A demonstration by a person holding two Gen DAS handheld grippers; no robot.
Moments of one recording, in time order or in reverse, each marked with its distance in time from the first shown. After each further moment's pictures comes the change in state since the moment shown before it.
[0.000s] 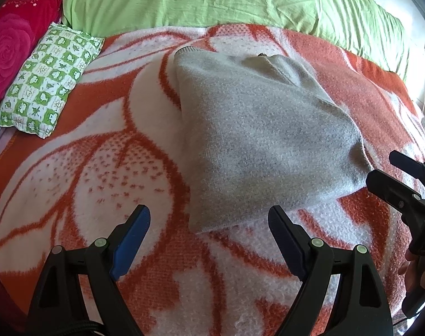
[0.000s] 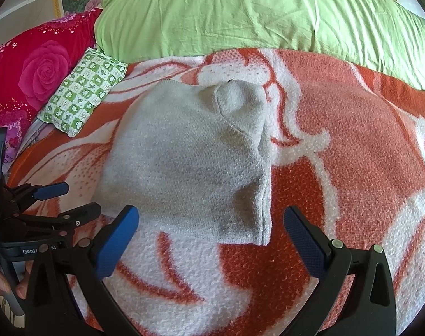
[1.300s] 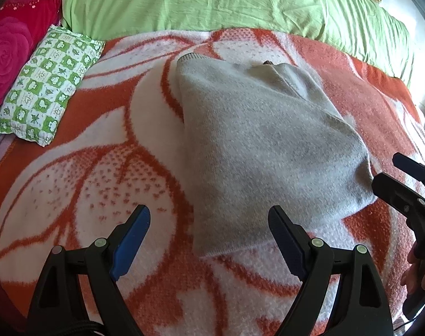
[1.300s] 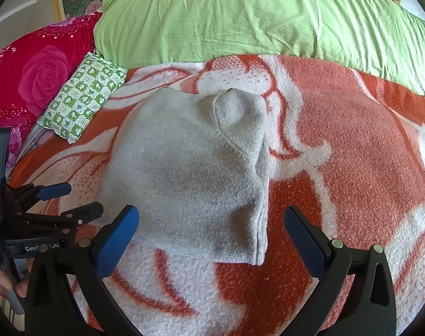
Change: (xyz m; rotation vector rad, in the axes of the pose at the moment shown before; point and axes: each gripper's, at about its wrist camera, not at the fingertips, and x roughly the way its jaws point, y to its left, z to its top) left arm 0.009 0.008 0.024 -0.005 -0.001 0.005; right arm 0.008 -0.010 0.020 -0.020 -0.008 0.024
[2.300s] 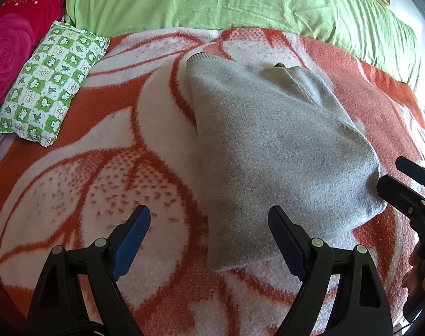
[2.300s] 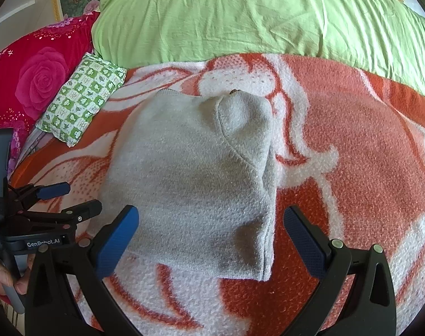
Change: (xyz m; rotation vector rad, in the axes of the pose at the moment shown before) left arm 0.008 0.010 0.010 -0.027 0.012 0.018; right arm 0.013 -0.001 0.013 0.002 0.017 0.016
